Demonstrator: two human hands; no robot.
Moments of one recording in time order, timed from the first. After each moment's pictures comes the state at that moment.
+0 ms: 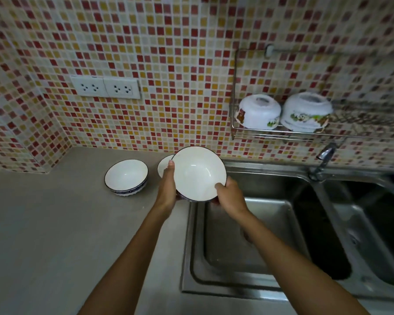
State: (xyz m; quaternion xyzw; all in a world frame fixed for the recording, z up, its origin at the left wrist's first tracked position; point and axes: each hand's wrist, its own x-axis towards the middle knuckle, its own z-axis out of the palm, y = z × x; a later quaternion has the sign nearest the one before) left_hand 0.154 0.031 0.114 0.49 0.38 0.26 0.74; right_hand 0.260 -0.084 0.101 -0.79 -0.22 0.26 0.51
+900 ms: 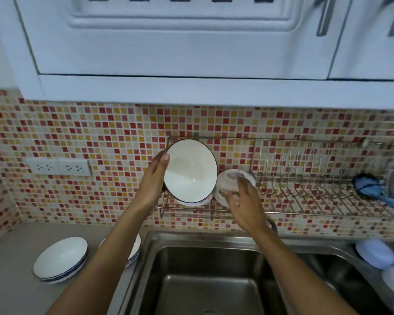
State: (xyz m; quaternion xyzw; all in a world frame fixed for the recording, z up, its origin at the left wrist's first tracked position) left_hand 0.328 -0.027 0.286 0.70 0.18 0.37 0.59; right_hand 0.510 -0.190 0.206 -0.85 -0.38 -0.12 0.35
